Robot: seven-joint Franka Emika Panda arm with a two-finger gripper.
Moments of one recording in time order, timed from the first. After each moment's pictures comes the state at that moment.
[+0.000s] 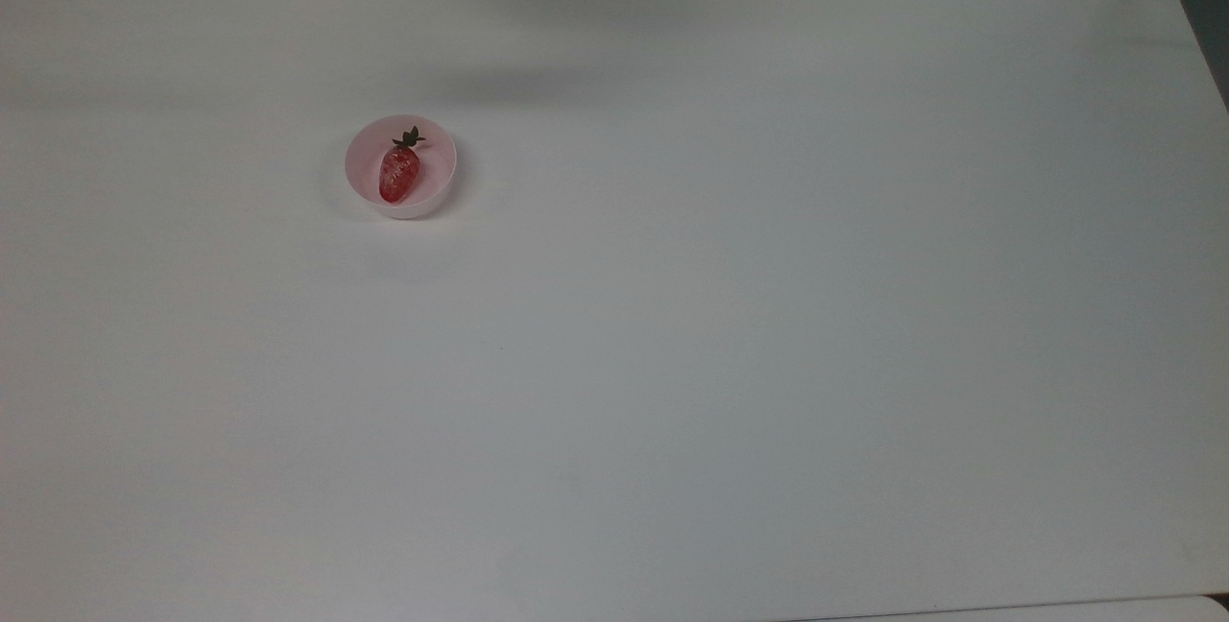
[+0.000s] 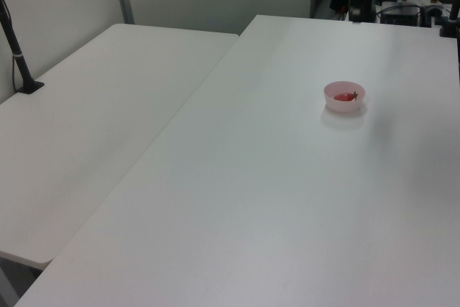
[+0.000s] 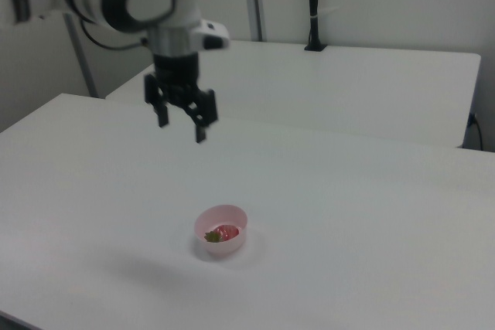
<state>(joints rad) -0.22 -0.01 0.00 -1.68 0.08 1.58 -0.12</state>
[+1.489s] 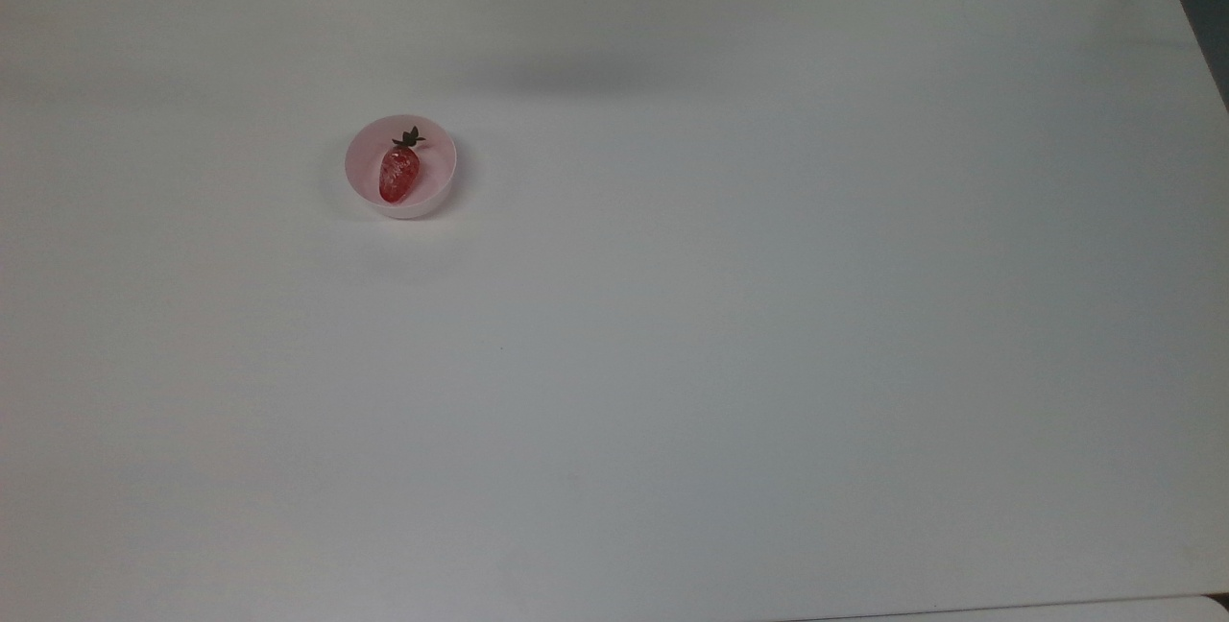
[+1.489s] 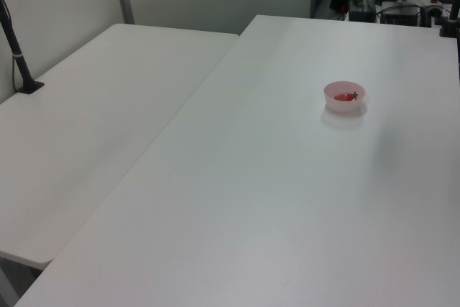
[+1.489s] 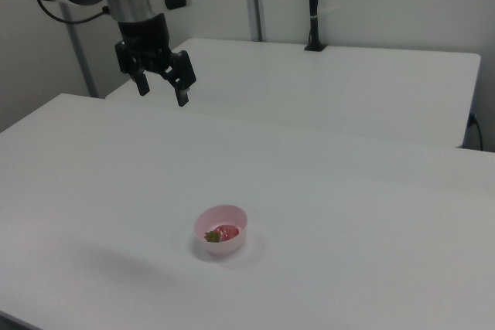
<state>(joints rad) 0.06 -0.09 -0.17 -1.67 0.04 1.67 -0.09</state>
